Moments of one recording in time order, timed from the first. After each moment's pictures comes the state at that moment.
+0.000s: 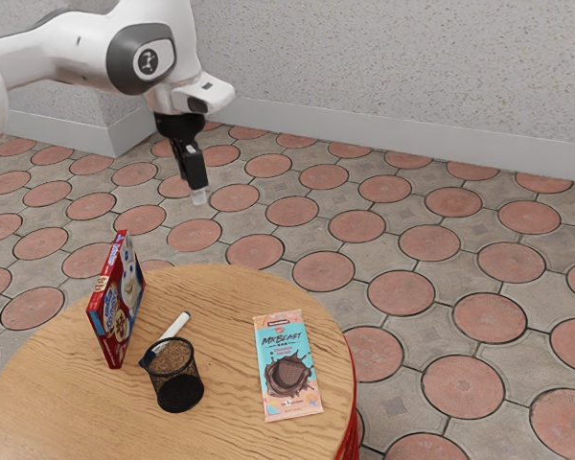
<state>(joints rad) -0.01 0.14 -0.04 -1.58 0.04 1.70 0.64</state>
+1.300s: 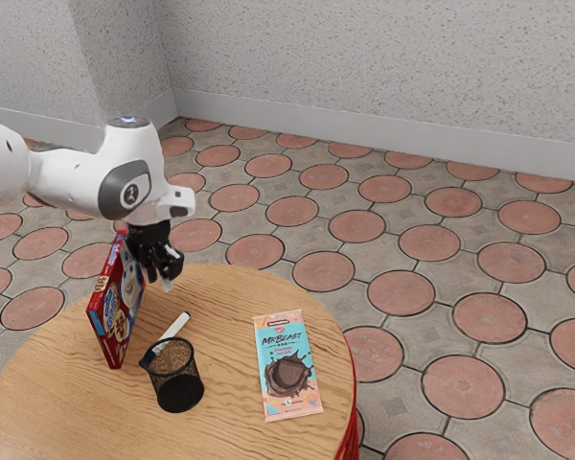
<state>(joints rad) 0.09 0.23 0.05 -2.02 0.07 2.19 0.23</state>
